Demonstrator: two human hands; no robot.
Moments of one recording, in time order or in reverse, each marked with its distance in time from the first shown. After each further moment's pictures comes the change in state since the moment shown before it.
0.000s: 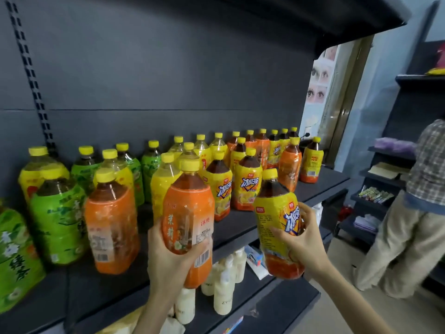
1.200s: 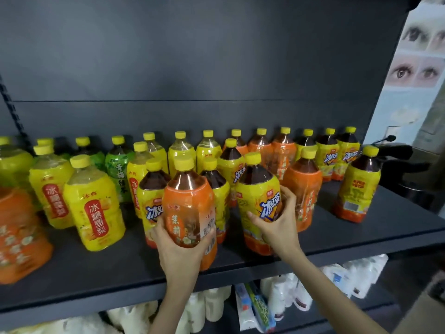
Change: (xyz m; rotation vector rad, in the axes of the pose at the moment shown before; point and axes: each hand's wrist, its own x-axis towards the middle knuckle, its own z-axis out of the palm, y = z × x) left_hand 0.070 -0.038 0.289 0.208 0.546 0.047; right_hand 0.279 0.141 -0.057 0.116 -0.264 -0.258
